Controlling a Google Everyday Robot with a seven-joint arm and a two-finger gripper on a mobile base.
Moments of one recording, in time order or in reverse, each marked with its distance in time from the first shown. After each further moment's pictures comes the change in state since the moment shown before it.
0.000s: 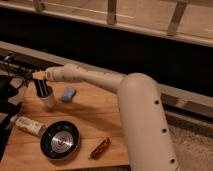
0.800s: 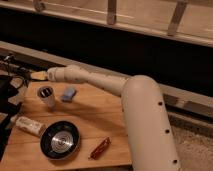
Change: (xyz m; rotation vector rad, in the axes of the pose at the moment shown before) arm -0.003 -0.003 -0.002 -0.008 -0.016 -0.013
